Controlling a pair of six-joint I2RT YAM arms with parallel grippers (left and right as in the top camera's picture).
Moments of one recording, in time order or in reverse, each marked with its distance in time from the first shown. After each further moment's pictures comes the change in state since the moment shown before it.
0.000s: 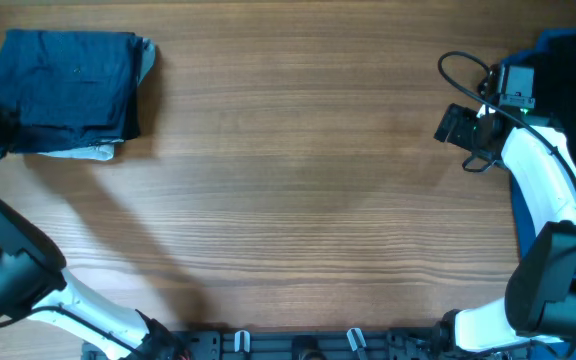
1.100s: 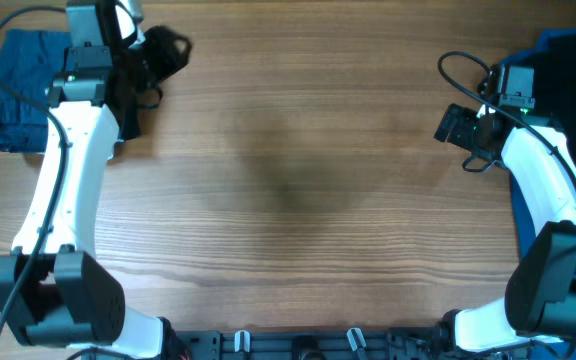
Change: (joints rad) left arm -0.670 -0.312 -0.029 -0.040 0.214 -0.029; right arm 0.000 0.000 0.000 0.000 0.000 0.000
